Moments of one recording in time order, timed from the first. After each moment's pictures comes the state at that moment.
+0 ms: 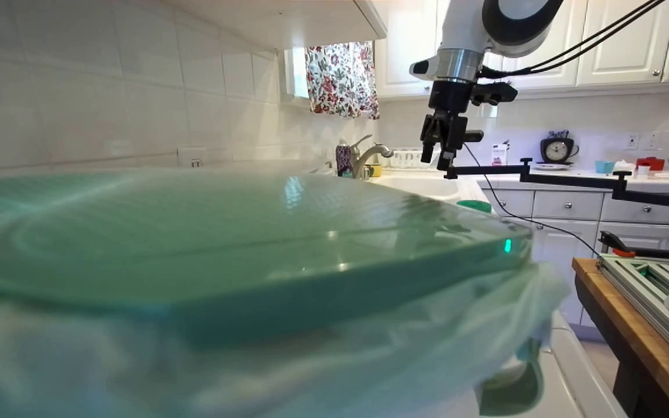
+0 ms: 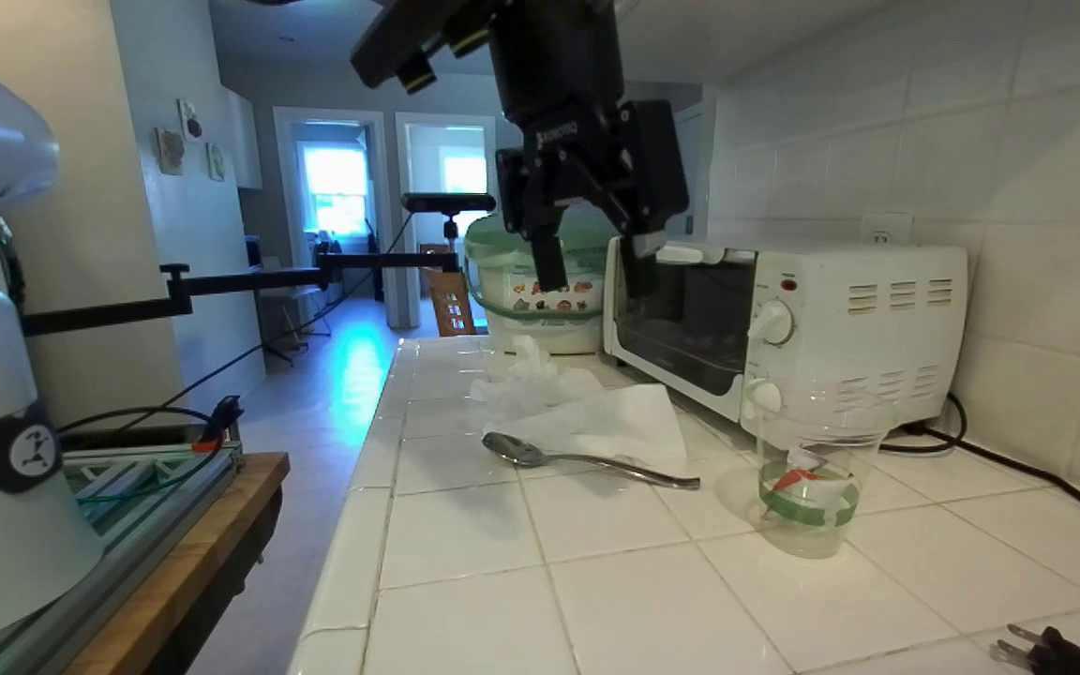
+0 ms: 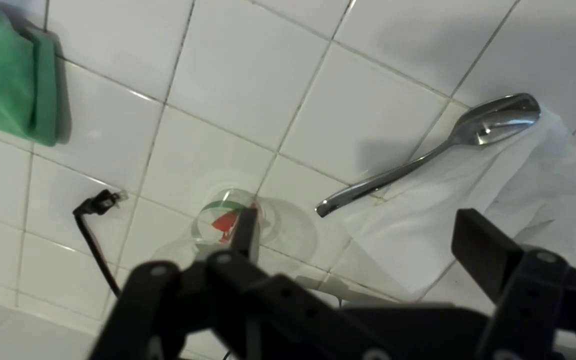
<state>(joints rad) 0.02 -0.31 -0.21 -2.58 -0.05 2.47 -0.62</state>
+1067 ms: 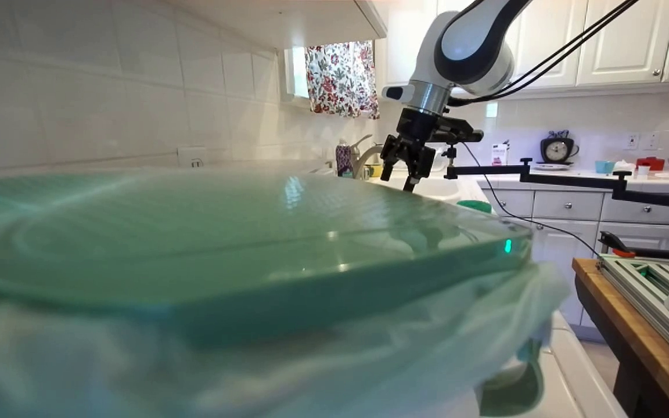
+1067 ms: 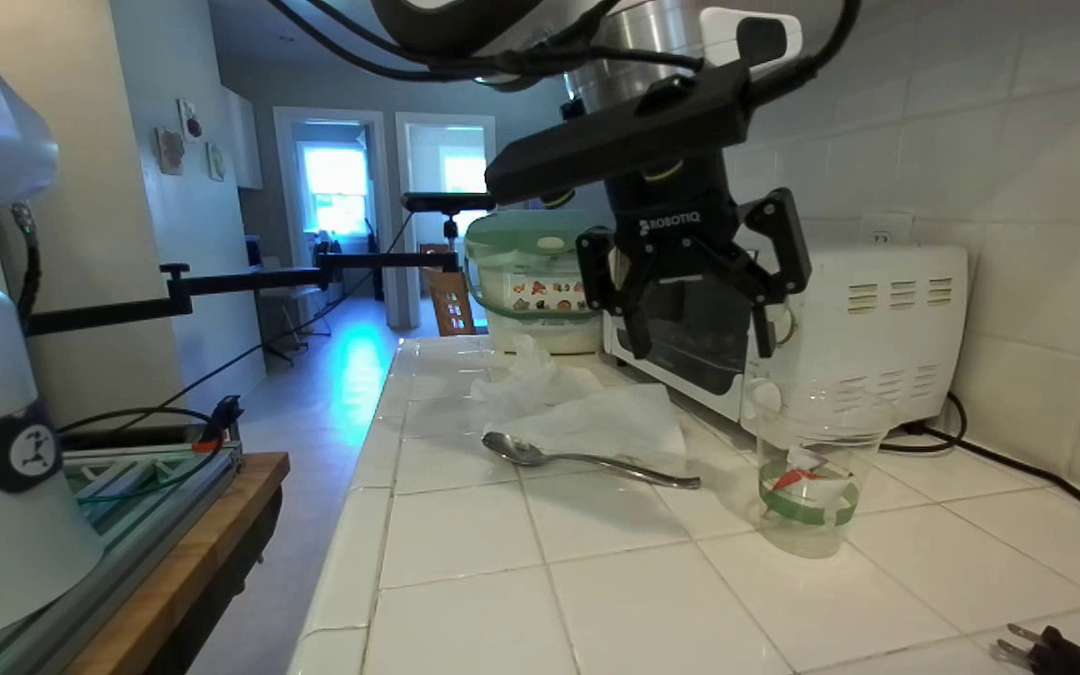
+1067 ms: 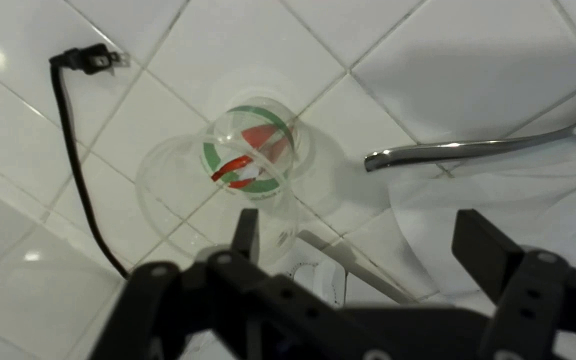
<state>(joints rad) 0.03 -0.03 -0.19 -2.47 0.23 2.74 -1.17</state>
